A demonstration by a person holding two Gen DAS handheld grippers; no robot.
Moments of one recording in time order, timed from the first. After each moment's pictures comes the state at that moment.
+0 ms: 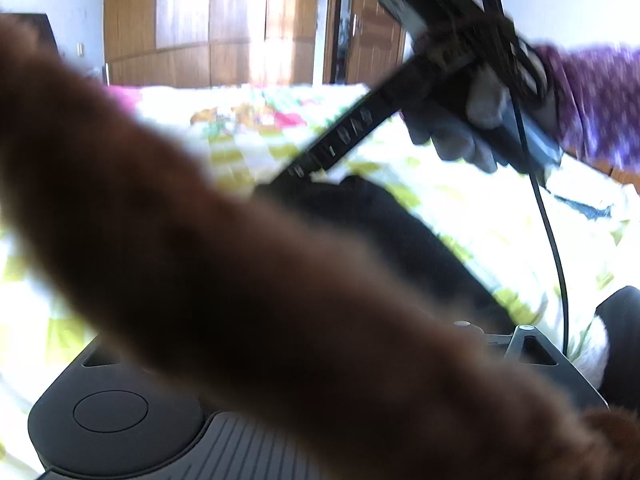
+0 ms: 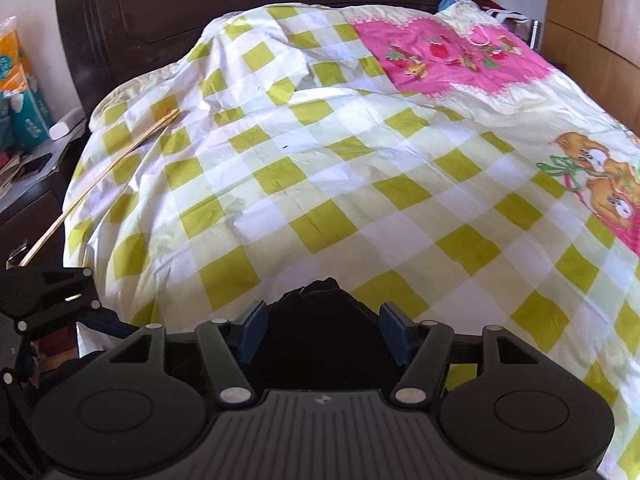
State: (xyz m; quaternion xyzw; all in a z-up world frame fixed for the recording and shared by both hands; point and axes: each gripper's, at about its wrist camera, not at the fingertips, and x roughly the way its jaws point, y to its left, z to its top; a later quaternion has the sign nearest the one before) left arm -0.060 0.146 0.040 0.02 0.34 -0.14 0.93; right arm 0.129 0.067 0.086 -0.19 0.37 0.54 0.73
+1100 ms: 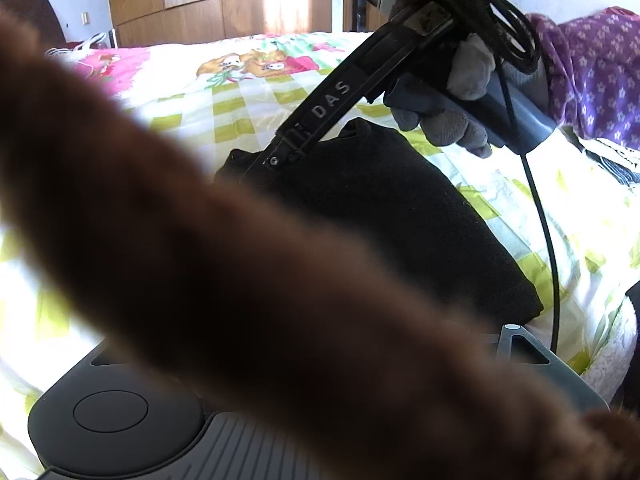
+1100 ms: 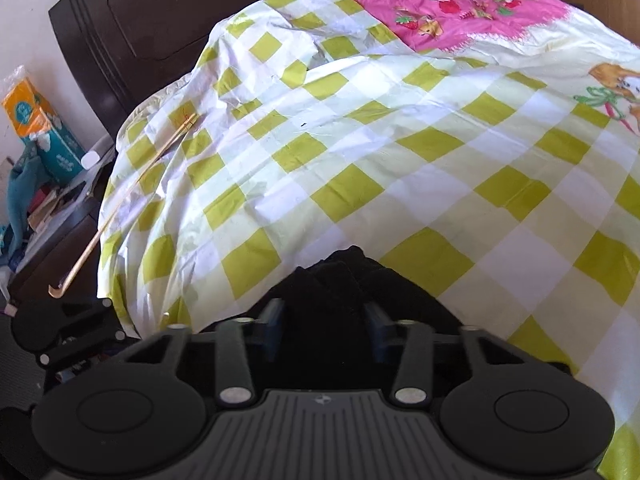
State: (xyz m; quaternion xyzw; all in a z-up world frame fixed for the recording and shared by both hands) left arm -0.045 0.114 0.024 0.05 0.40 -0.10 0.91; right arm 0.138 0.050 0.053 -0.10 0.42 0.56 0.71
